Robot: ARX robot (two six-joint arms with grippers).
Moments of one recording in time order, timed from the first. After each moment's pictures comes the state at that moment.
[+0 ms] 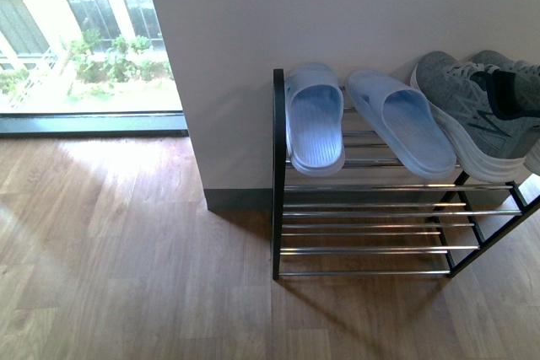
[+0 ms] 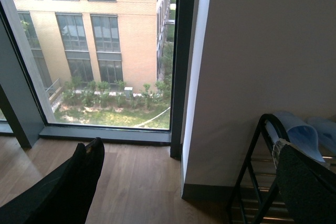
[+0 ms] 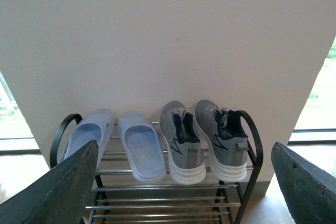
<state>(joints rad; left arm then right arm) 0.00 0.02 0.01 0.00 0.00 -0.01 0.00 0.00 0.02 0.00 0.00 0.00</state>
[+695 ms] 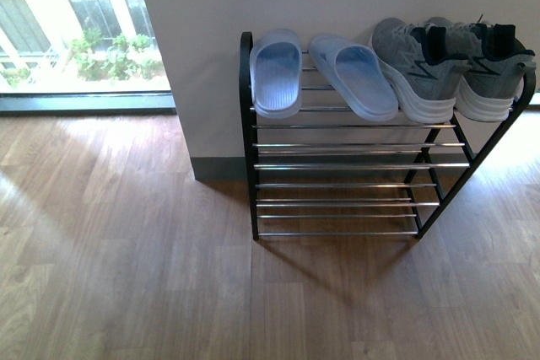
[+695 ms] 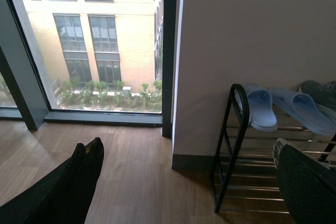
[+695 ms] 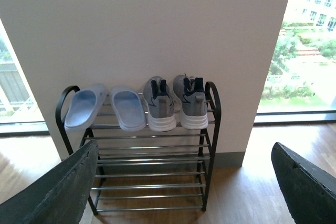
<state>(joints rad) 0.00 0.02 0.01 0.00 0.00 -0.01 0.00 0.00 0.02 0.00 0.00 0.00</state>
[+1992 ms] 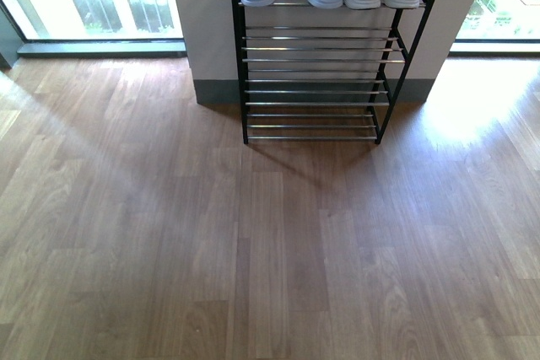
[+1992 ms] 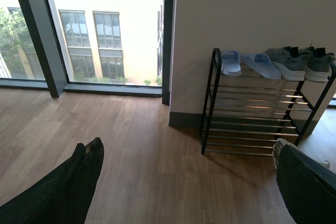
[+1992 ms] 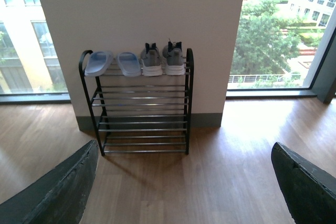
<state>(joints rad) 0.00 0.02 0.01 0.00 -0.01 -0.01 0.00 0.00 0.02 0.00 0.00 0.00</state>
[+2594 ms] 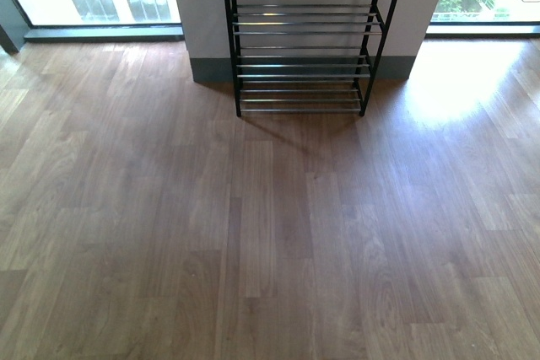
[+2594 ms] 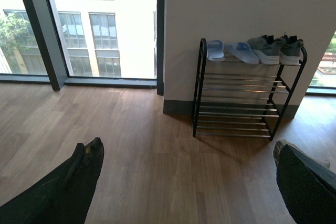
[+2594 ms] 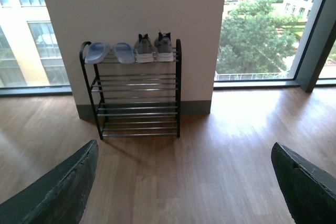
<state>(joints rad) 0.00 0.02 0.01 0.00 0.00 -0.01 0.00 0.00 0.02 0.00 0.00 0.00</state>
